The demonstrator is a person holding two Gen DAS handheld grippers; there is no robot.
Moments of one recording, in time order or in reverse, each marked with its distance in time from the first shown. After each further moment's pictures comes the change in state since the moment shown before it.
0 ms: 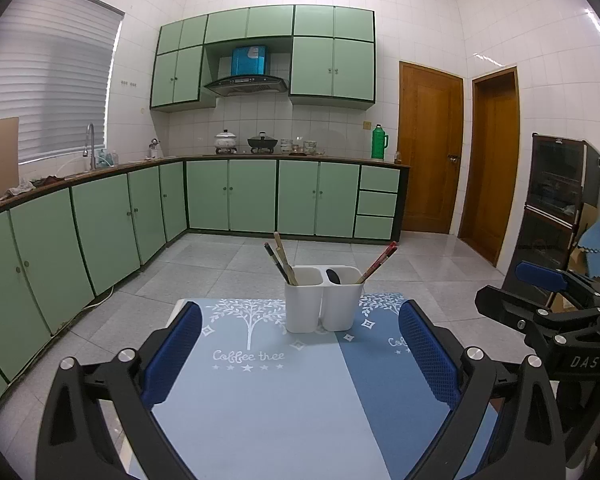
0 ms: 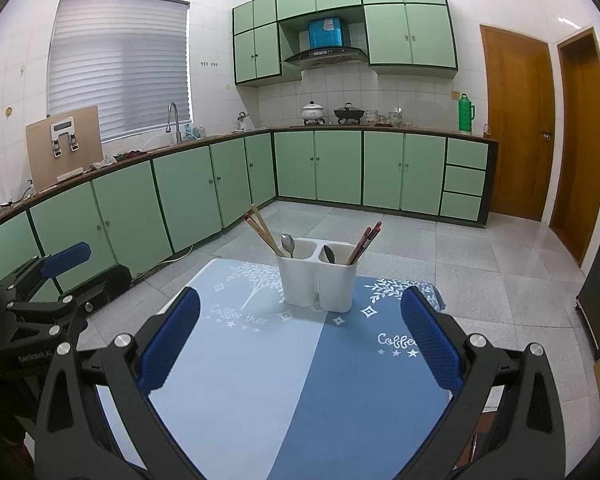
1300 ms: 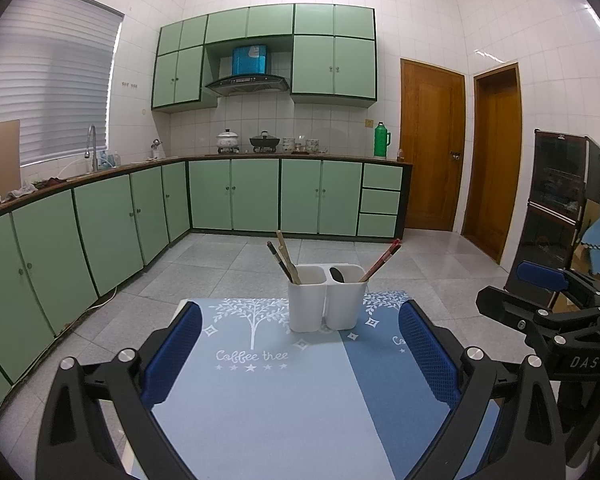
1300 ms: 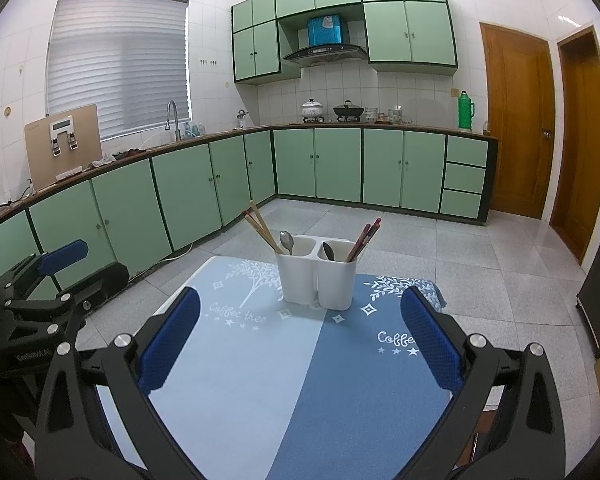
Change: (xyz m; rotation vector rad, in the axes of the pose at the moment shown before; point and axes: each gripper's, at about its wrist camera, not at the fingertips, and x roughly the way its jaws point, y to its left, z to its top) left arm -0.001 0.001 0.000 0.006 0.004 0.012; right arm 0.001 0.000 -0.001 -0.001 0.006 0.001
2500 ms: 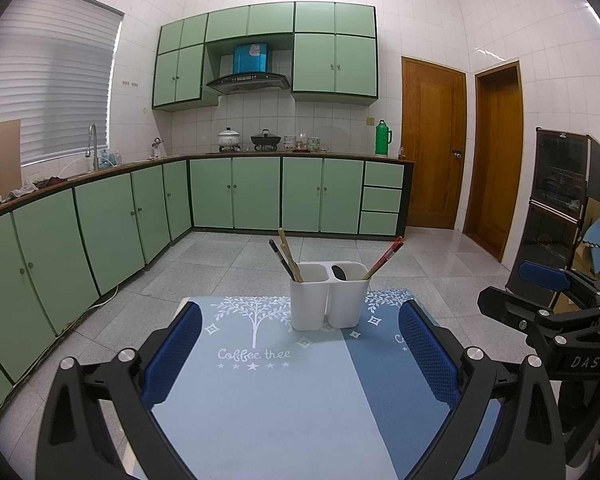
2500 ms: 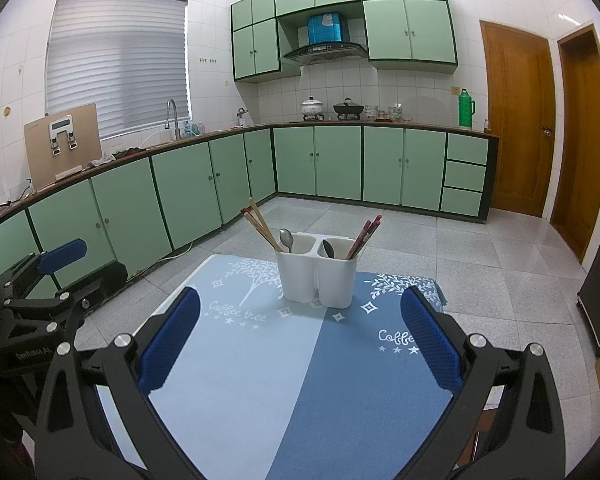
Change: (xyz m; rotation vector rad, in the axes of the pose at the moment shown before) left arm -0.002 0.005 -0.001 0.001 0.006 0.004; right arm 0.000 0.000 0.001 0.000 0.001 -0.001
